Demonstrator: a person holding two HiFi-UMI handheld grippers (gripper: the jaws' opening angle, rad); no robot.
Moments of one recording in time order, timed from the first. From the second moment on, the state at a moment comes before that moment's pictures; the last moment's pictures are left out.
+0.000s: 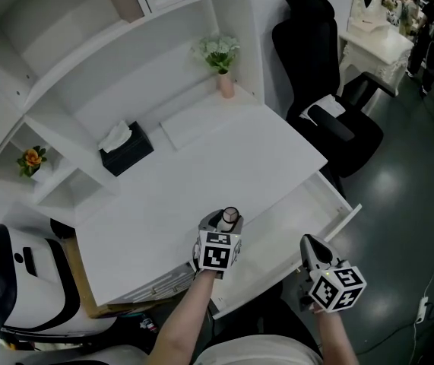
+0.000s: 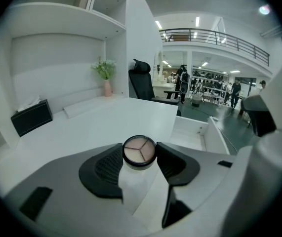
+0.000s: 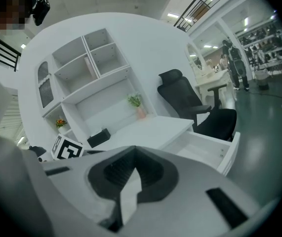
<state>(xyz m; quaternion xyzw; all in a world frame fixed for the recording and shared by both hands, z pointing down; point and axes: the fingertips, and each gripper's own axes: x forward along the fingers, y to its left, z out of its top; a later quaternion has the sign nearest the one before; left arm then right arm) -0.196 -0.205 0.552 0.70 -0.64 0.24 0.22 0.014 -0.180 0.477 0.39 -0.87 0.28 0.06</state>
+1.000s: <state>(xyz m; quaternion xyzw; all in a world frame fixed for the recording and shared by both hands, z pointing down) -0.101 -0.204 0.532 0.79 -0.53 0.24 0.17 0.053 -0.148 0.477 0.47 -0.83 0.29 0.04</state>
